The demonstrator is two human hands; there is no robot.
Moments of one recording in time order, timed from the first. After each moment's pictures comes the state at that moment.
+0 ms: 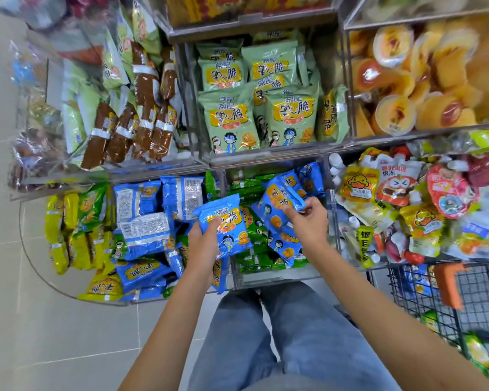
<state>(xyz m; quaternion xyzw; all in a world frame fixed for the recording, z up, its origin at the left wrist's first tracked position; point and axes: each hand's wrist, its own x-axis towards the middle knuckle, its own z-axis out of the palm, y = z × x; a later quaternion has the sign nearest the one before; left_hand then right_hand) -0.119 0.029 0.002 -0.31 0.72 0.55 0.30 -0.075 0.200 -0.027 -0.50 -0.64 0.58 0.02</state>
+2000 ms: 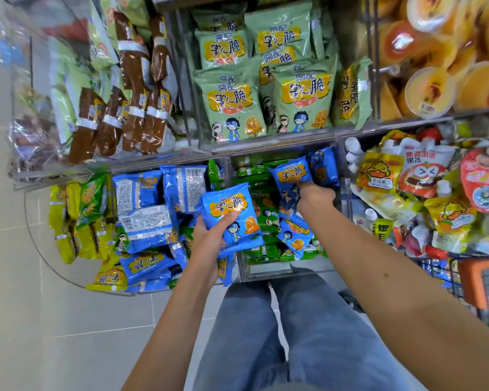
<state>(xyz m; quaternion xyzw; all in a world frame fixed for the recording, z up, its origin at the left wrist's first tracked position) -0.121 0.022 -0.019 -0.30 0.64 0.62 0.34 -0.125 0.224 -0.089 -0.67 -0.41 0.62 -0.02</state>
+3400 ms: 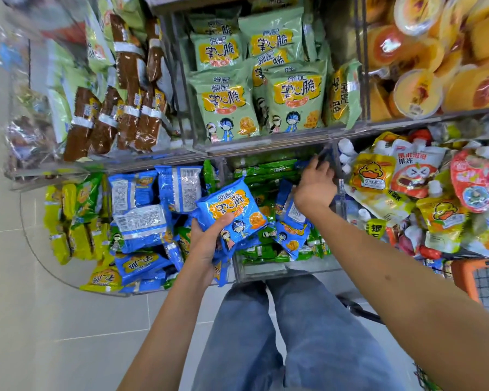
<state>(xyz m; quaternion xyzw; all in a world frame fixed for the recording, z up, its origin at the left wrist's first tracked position) -0.114 0.024 -0.022 -0.35 0.63 0.61 0.33 -0.131 0.238 -0.082 -0.39 -0.89 0.12 -0.21</state>
